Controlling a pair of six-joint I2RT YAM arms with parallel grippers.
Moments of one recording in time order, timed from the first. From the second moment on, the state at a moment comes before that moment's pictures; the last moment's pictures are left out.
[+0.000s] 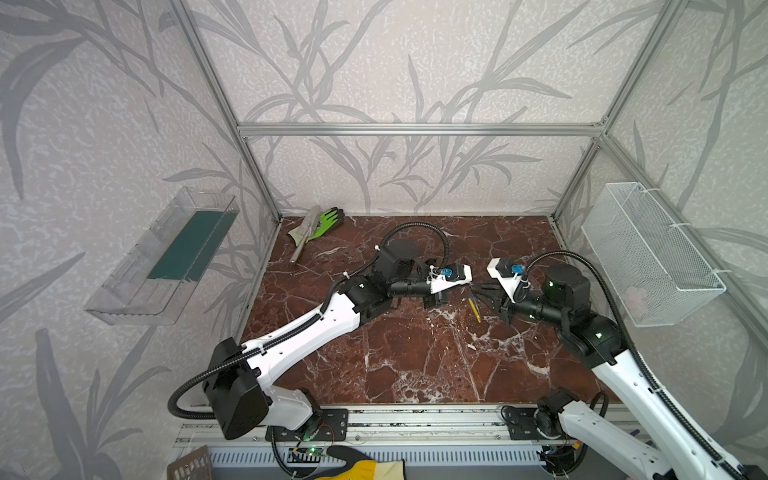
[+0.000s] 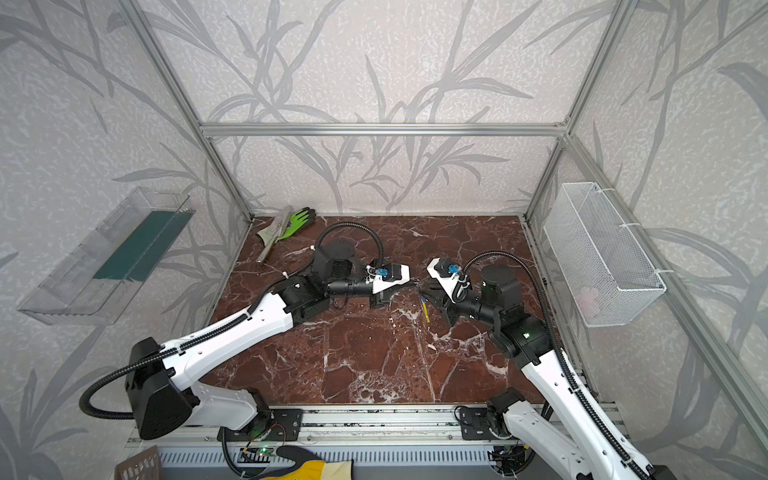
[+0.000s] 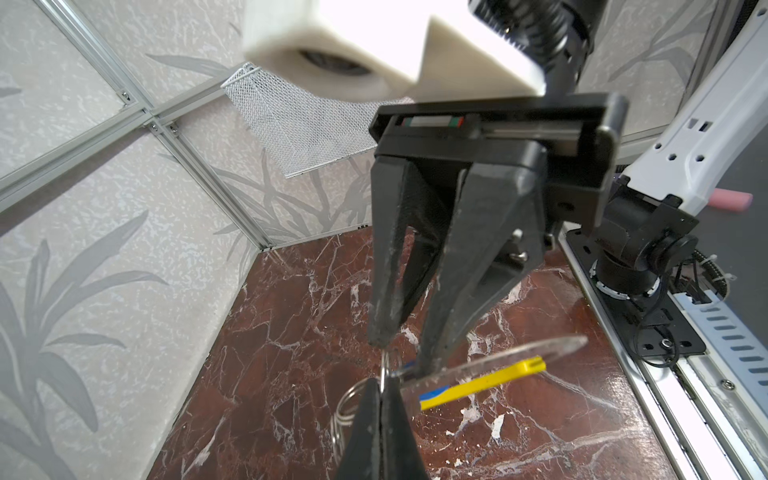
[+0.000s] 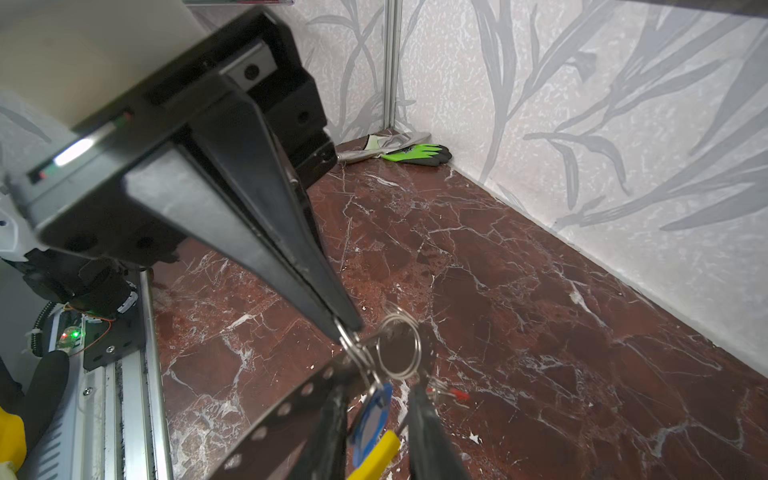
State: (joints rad) left arm -0.82 1.39 1.19 -0.08 0.56 0.52; right arm 0.43 0.82 0.88 -0.43 -0.51 -0.19
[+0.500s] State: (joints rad) left arm -0.78 1.36 1.09 0.14 0.66 0.34; right arm 0.42 0.83 0.87 -0.34 -0.59 -0.17
